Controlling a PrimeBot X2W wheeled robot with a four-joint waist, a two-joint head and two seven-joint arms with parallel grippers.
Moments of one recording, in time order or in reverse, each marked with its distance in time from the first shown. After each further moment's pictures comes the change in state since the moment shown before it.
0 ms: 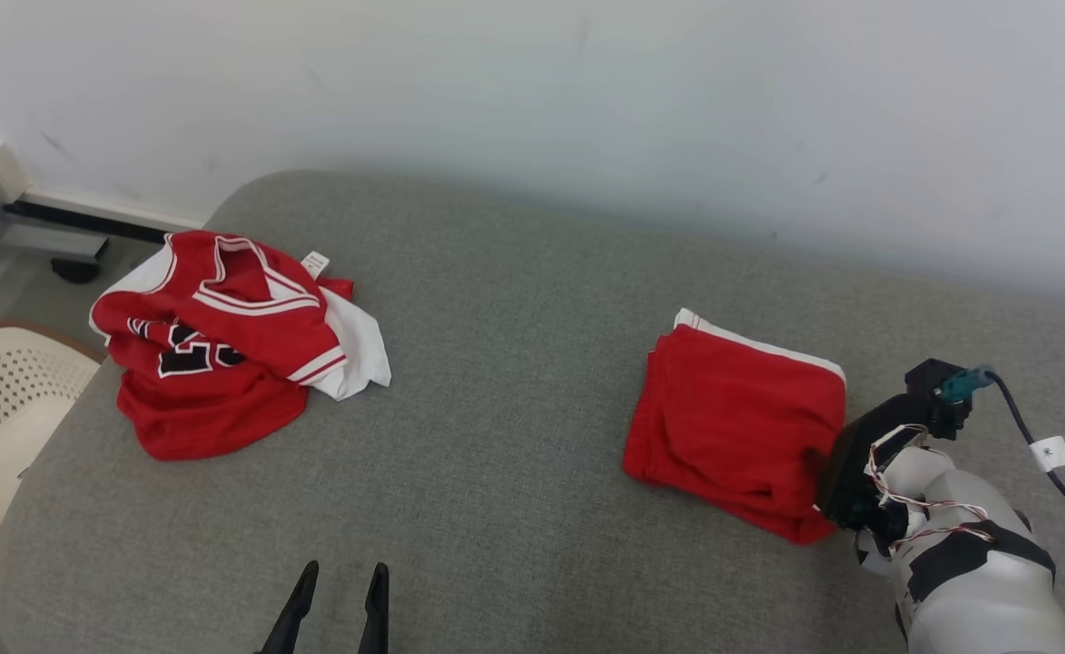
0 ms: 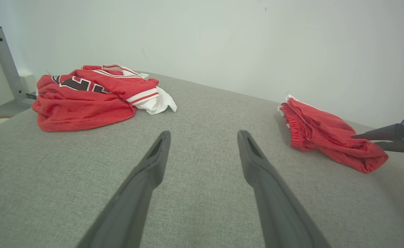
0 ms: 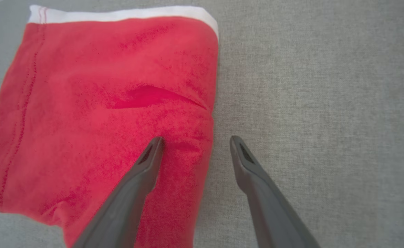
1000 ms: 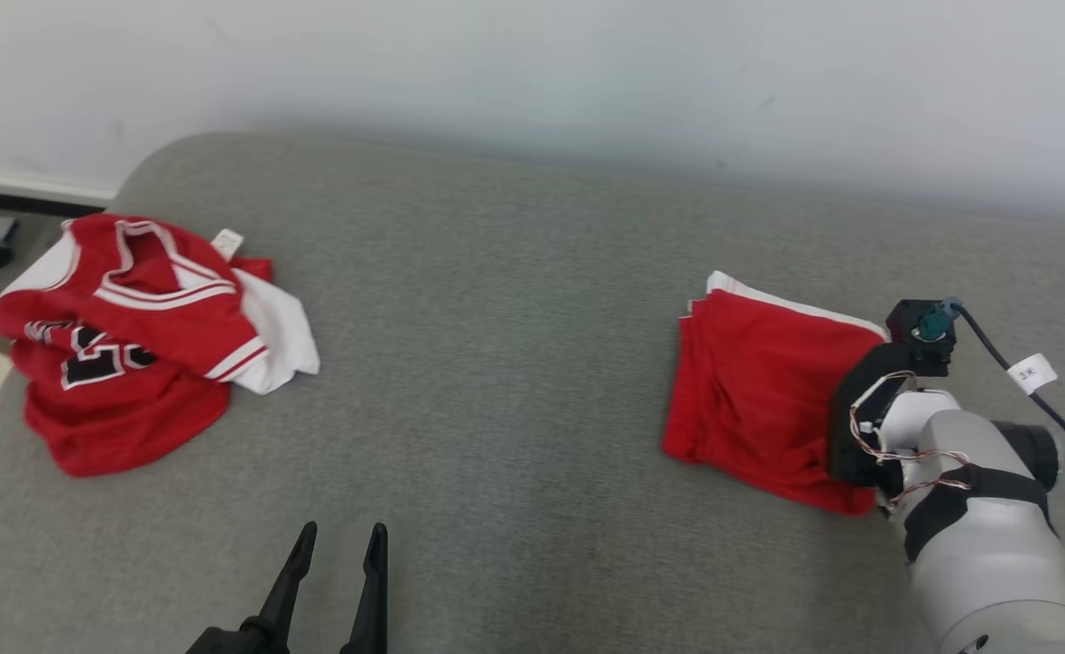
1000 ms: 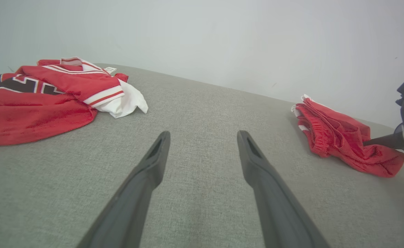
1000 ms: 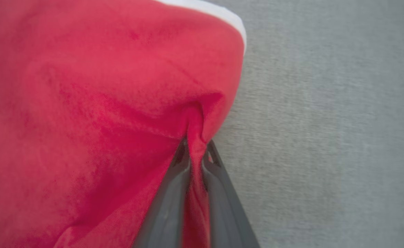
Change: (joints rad) left arm -0.072 -0.009 -0.002 0.005 -0.020 0.000 0.000; right arm -0.114 0.004 -0.181 0.019 -0.474 0.001 0.012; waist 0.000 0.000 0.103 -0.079
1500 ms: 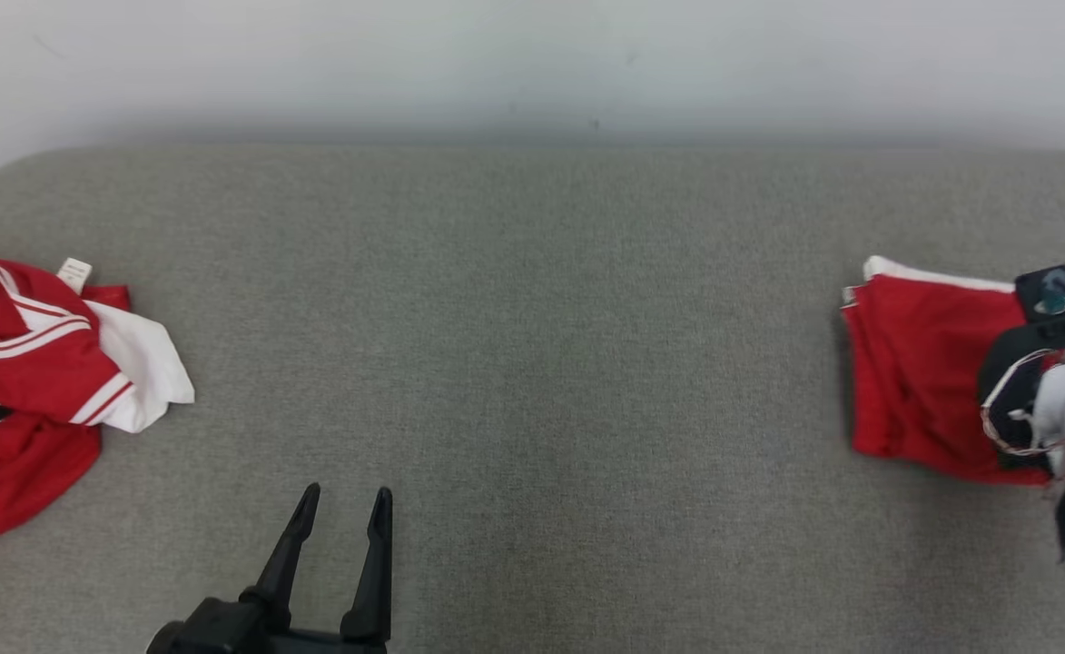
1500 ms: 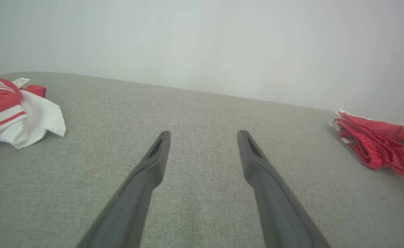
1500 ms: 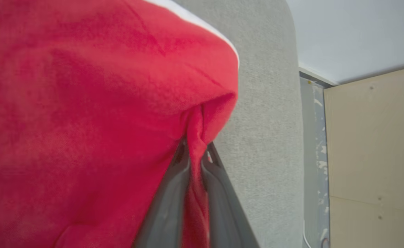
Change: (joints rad) left arm -0.037 0.010 -0.012 -0.033 0.004 0.000 0.000; right arm 0.020 -0.244 0.312 -0.048 -0.064 -0.001 -0.005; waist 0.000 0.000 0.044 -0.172
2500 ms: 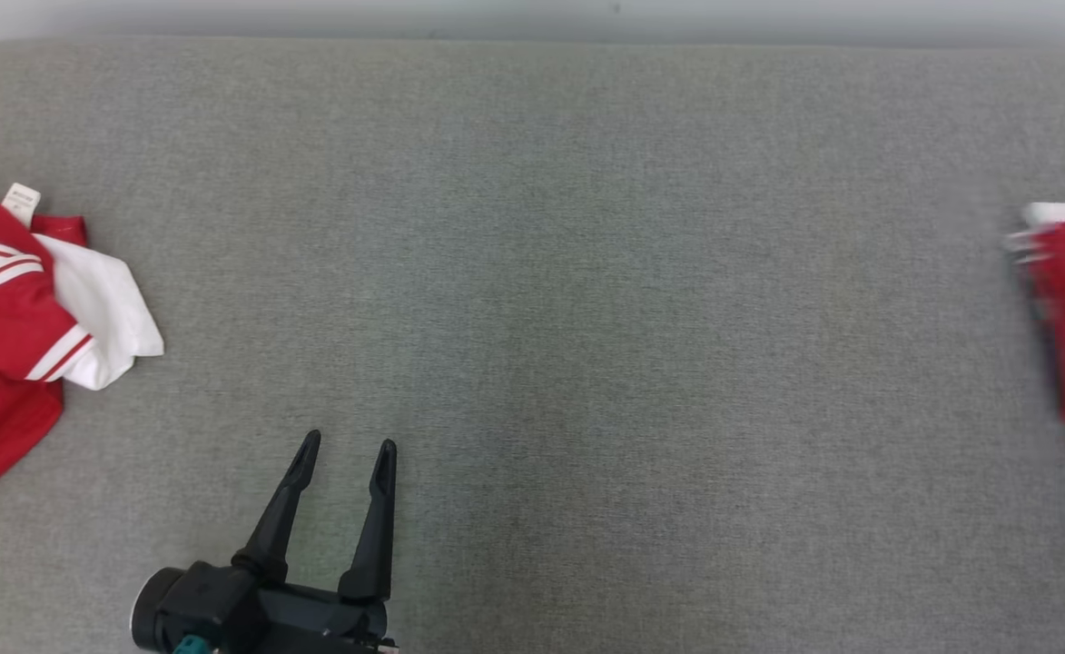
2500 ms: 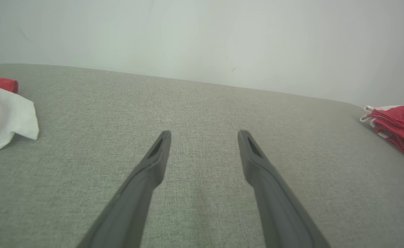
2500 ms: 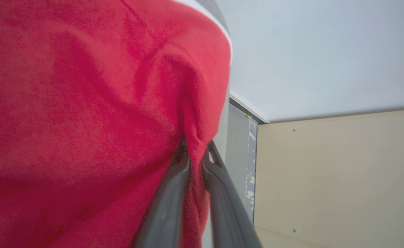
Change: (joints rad) left arm -0.066 0.041 -0.042 -0.072 -0.014 -0.002 0.000; right arm 0.062 -0.299 0.220 -0.099 0.074 0.001 -0.253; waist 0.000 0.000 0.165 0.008
